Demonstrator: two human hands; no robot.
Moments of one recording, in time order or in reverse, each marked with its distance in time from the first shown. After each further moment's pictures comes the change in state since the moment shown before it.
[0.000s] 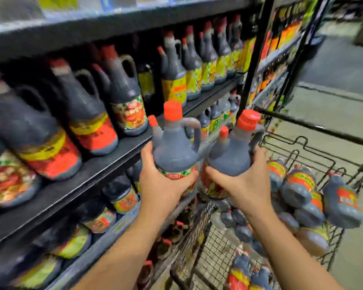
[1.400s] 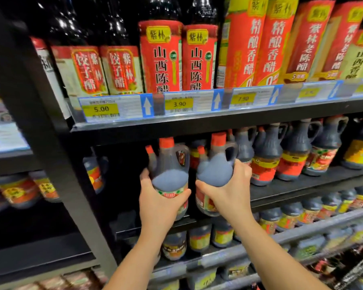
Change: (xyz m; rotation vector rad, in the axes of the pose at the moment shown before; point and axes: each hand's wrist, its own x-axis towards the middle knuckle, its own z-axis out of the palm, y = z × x) left_hand -0.080 -0.013 -0.420 0.223 0.661 -0.149; right_hand -0.221 -0.217 0.293 0.083 -0.468 -0.362
